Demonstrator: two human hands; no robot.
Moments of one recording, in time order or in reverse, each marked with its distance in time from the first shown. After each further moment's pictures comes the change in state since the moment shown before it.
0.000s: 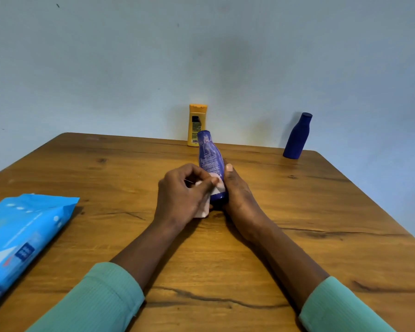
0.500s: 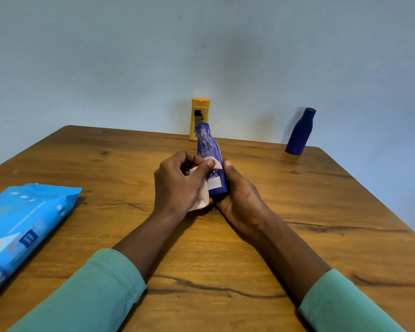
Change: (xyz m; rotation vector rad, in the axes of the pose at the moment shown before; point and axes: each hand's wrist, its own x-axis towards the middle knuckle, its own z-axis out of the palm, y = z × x) left_hand 0.002 0.004 -0.001 -0.023 0.137 0.016; right_hand -0.007 -0.009 0.007 0.529 -0.011 0.238
